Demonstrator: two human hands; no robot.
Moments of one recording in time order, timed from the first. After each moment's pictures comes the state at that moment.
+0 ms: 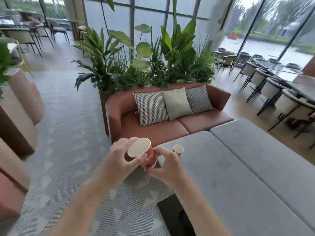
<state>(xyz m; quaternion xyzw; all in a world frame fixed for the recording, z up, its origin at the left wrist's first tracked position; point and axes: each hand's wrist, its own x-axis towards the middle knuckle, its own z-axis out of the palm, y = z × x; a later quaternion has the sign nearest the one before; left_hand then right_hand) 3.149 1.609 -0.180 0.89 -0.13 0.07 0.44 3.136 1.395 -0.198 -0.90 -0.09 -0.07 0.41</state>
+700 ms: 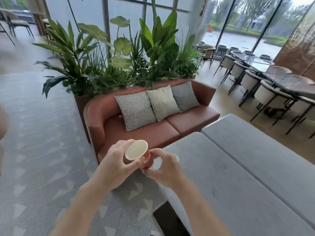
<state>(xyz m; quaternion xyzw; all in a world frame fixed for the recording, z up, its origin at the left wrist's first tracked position) 3.292 1.594 -0.212 0.88 -0.20 0.03 0.44 3.251 1.377 -0.227 -0.91 -0.04 -0.09 0.40</state>
